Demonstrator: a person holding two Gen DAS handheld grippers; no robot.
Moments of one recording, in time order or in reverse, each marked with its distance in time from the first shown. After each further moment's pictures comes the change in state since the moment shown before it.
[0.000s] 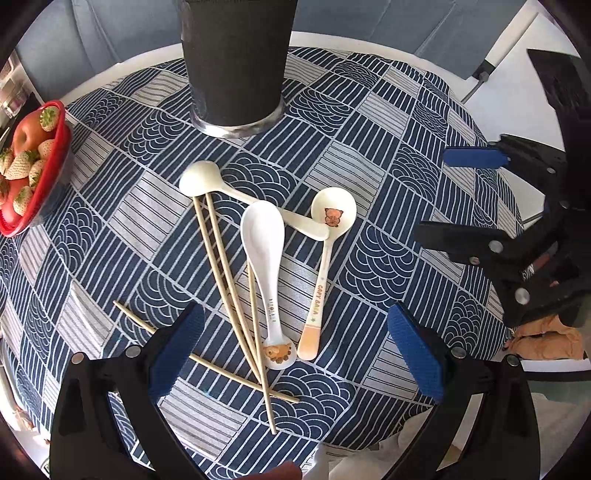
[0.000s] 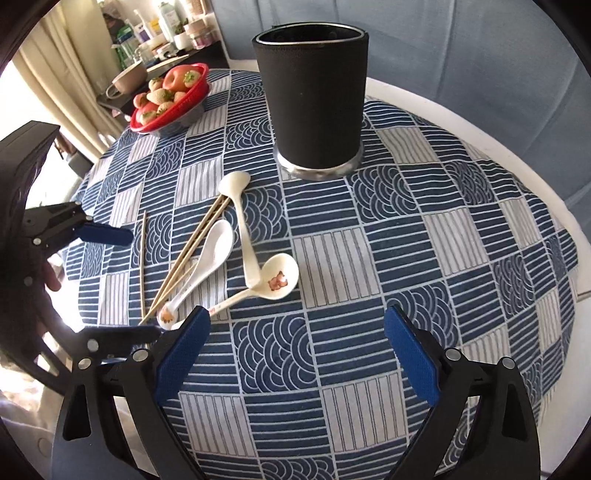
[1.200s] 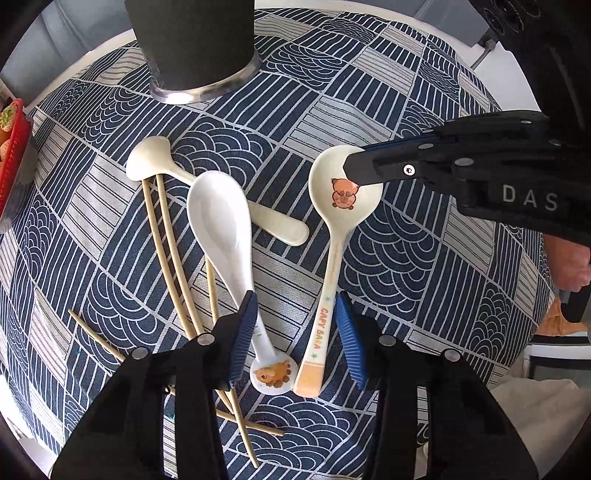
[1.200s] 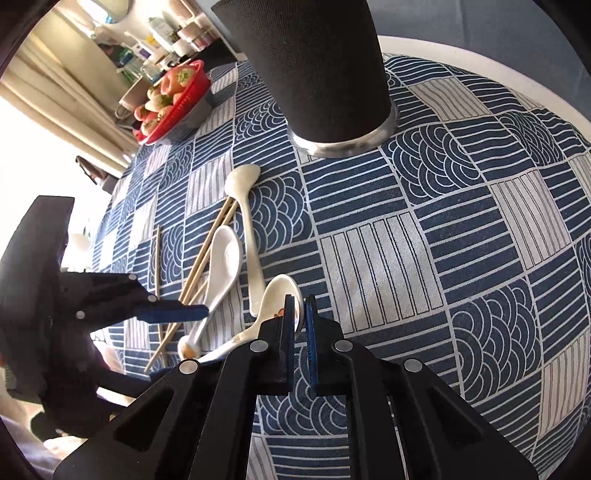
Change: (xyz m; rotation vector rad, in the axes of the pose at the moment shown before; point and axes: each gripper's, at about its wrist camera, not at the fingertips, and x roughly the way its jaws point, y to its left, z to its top) left arm 0.063 -0.027 0.013 0.048 0.078 0.028; right arm 0.056 -0.019 0.006 0.121 0.028 0.241
